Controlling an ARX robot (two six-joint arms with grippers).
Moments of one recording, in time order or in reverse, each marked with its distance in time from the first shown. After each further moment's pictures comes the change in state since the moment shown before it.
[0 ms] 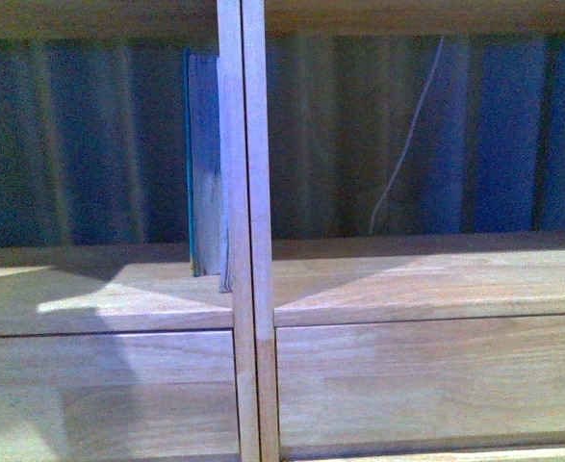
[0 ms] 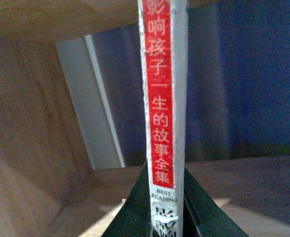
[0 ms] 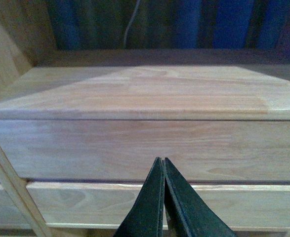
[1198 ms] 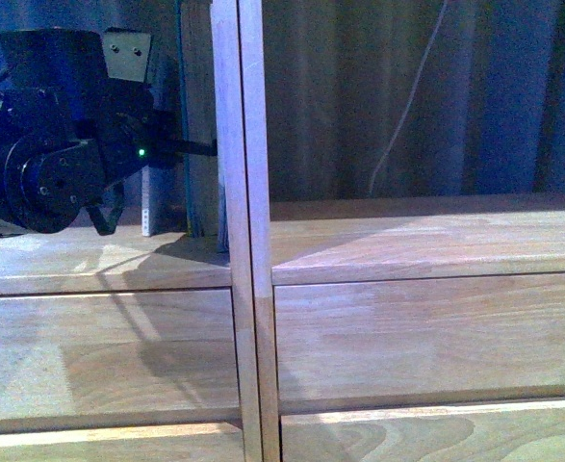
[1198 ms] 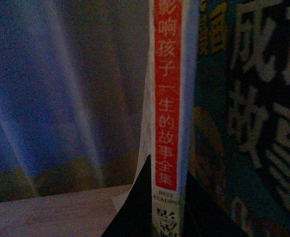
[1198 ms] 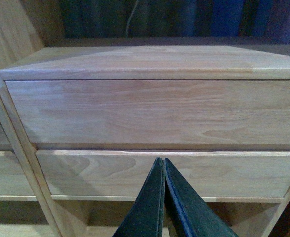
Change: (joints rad) left arm -0.458 0.672 0.703 -0.118 -0.254 -0.014; right arm 0.000 -0.472 -0.277 -0.174 0.000 0.000
